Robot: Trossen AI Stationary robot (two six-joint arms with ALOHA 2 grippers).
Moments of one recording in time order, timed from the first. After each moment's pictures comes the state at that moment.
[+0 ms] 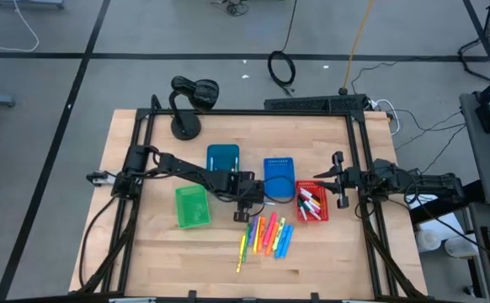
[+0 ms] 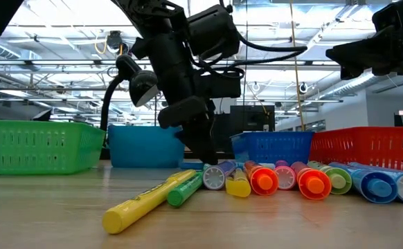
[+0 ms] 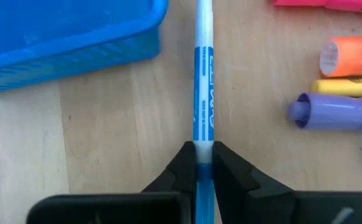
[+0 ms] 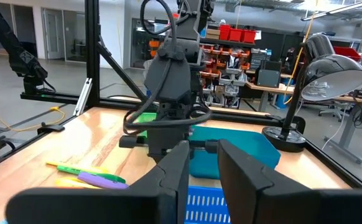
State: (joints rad) left arm -0.08 2.07 1.36 -0.40 -0.06 0.11; right arm -0.03 0.02 0.02 0.07 -0.08 -0.09
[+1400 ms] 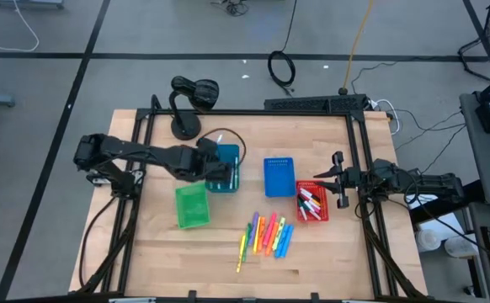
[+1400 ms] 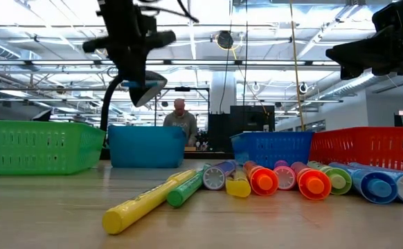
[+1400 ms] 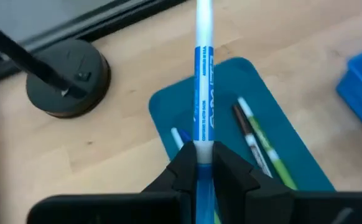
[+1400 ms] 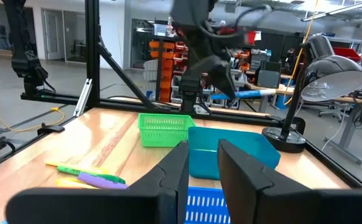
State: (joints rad) left arm -0.06 1.62 1.33 -1.09 -0.63 -1.15; right arm -0.03 0.02 0.02 0.08 -0.08 -0.09
